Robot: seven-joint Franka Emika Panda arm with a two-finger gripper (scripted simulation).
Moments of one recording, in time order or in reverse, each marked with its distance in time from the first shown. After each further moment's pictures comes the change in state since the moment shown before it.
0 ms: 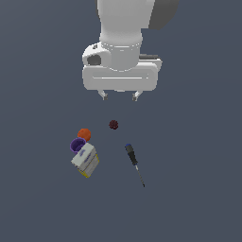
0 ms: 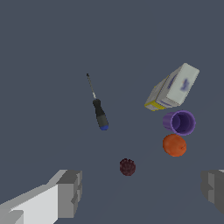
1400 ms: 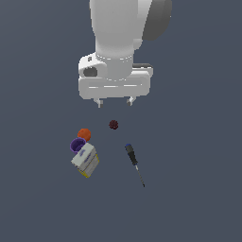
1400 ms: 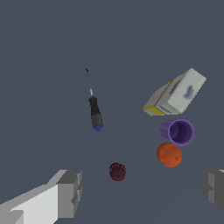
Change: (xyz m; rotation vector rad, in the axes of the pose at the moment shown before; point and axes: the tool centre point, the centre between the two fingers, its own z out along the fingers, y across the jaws) arm 0.005 0.016 0.022 -0.009 -0.002 -0.116
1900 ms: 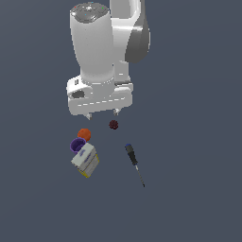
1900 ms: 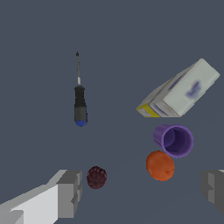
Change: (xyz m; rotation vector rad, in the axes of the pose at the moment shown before) arm -0.005 0.044 0.056 0.007 -0.007 -0.131
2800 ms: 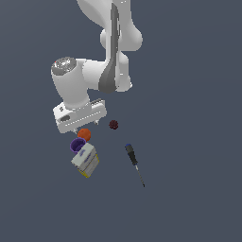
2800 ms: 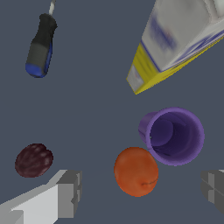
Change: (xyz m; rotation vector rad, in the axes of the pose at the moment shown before) arm -0.054 0.079 0.116 0.018 -0.008 -0.278
